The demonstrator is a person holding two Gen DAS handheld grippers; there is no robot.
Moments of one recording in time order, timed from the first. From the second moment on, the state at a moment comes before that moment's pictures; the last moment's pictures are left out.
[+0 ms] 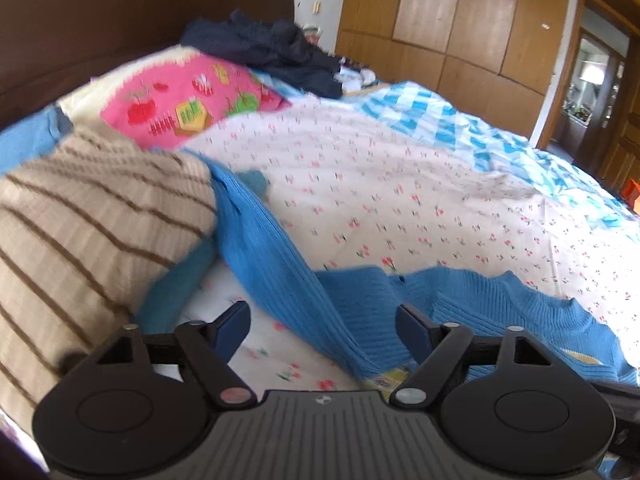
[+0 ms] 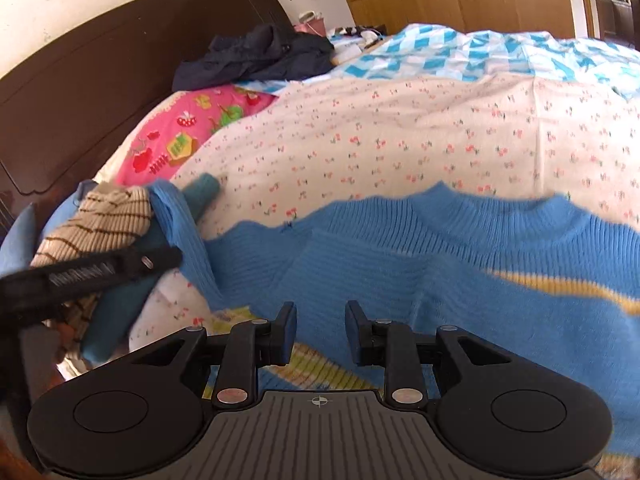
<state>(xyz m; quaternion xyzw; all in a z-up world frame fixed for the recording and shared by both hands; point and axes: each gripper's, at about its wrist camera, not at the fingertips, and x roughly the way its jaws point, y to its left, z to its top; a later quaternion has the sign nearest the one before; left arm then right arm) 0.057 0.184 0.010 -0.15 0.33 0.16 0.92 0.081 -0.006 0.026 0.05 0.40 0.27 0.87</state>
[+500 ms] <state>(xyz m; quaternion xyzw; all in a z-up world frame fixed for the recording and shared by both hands) 0.059 0.207 -0.020 -0.22 0.31 0.18 0.91 0.190 0.180 0.081 -0.06 0.39 0.44 0.81</state>
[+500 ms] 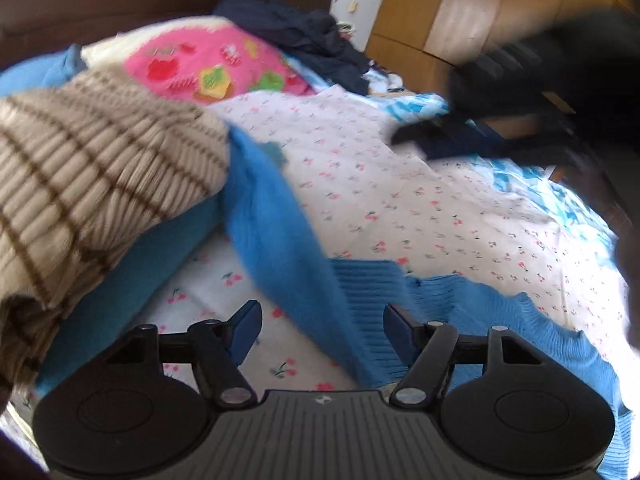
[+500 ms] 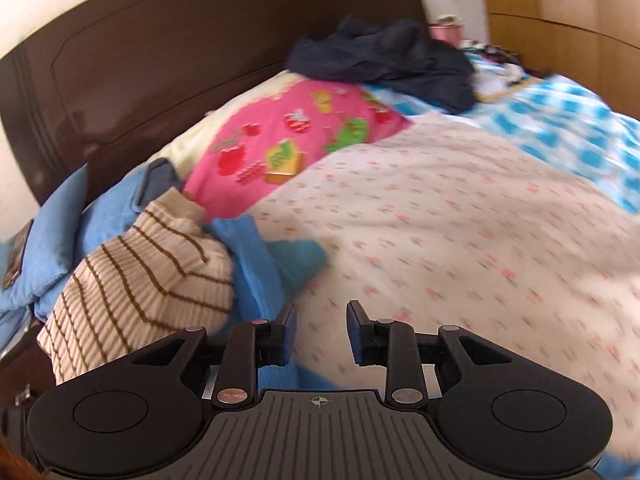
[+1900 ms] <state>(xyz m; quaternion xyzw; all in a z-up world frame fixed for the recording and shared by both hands) 0.056 0.187 -0.017 -0.17 0.26 0.13 0.94 0.168 -0.044 0.159 0.21 0.32 0.28 0.88</state>
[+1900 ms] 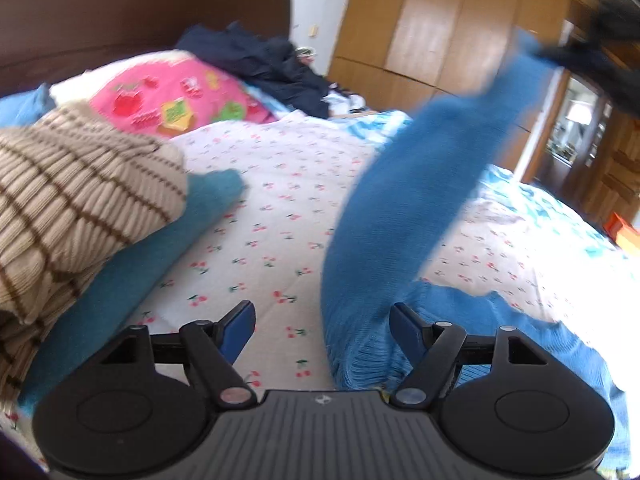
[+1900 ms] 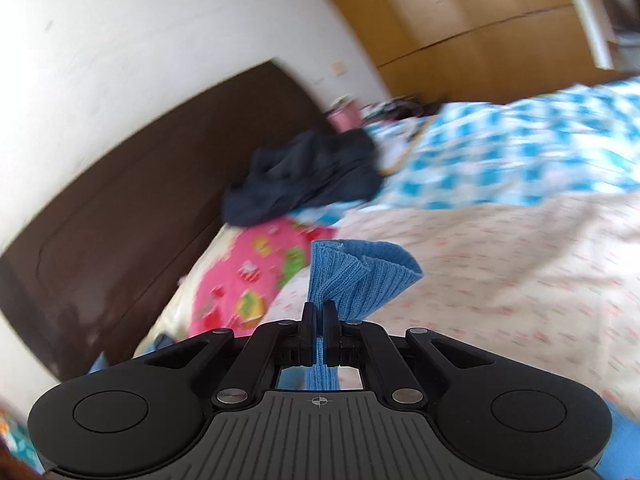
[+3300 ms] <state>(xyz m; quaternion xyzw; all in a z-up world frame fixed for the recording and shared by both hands) 0.070 0.134 -0.027 -0.02 0.32 0.16 0.93 0.046 -0.218 -0.033 0.38 0.41 0.03 0.83</state>
